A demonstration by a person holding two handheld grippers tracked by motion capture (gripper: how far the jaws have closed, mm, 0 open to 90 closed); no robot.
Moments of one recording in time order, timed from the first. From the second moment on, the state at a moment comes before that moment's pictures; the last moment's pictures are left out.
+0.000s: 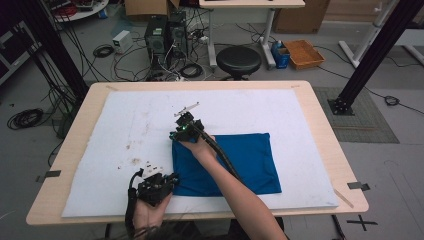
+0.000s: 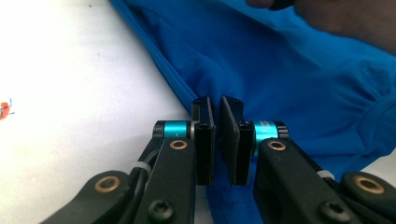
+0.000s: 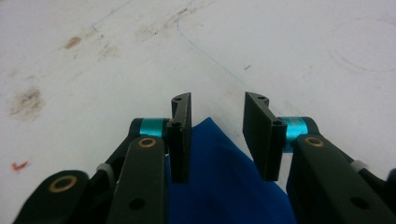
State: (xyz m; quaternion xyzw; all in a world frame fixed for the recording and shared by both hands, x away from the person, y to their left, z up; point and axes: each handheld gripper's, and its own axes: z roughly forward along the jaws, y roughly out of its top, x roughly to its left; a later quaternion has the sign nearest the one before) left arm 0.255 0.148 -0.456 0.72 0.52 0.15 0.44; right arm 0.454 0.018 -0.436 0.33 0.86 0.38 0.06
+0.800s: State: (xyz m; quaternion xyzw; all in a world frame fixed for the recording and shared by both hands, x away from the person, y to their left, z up) left arm 0.249 0.140 -0.428 0.73 0.46 0.15 0.48; right arm 0.450 -0.015 -0.397 0.29 0.84 0.44 0.05
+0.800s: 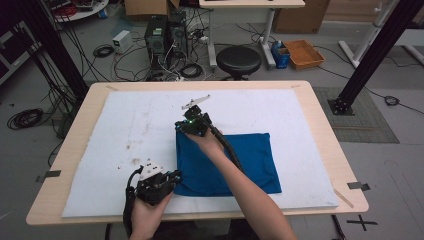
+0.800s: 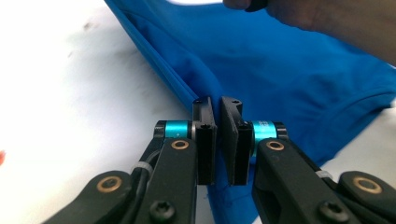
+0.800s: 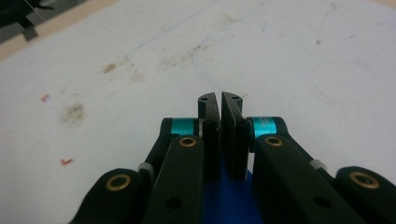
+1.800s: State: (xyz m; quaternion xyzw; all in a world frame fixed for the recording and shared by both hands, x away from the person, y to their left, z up) left arm 0.296 -0.059 -0.419 0.79 0.35 0.03 0.51; right arm 0.454 -0.243 -0.373 0.35 0.84 0.40 0.09
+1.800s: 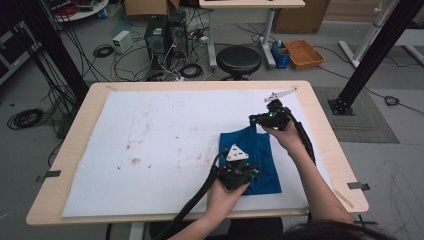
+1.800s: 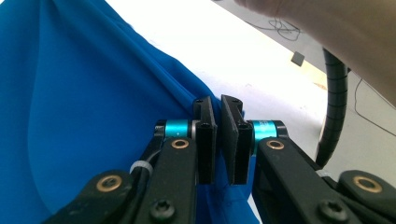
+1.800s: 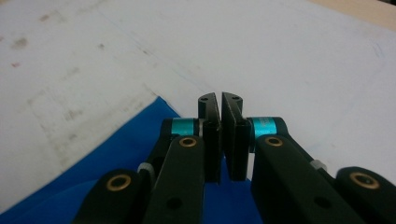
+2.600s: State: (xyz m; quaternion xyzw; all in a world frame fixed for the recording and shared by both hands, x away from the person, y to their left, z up) left arm 0.300 -0.037 -0.400 0.77 0.33 0.07 0.54; right arm 0.412 -0.278 -0.363 0.39 0.82 0.38 0.16
